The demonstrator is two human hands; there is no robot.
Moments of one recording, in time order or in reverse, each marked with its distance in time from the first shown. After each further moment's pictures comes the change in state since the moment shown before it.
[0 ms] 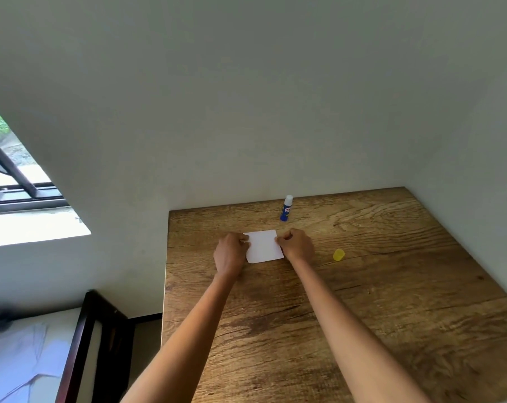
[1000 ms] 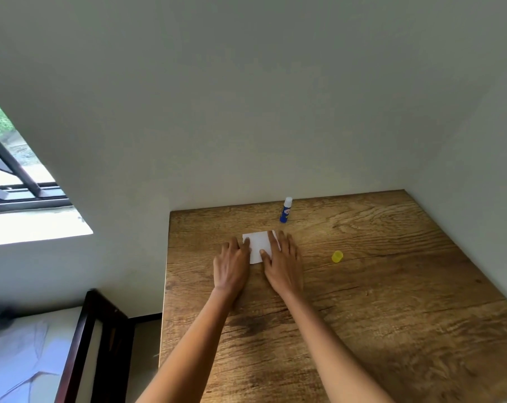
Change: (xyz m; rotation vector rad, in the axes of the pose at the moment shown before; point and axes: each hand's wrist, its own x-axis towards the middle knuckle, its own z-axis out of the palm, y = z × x) left_hand -0.028 -0.013 0.006 0.520 -0.002 0.287; right_hand -0.044 0.024 0.025 -0.383 0.036 -0.462
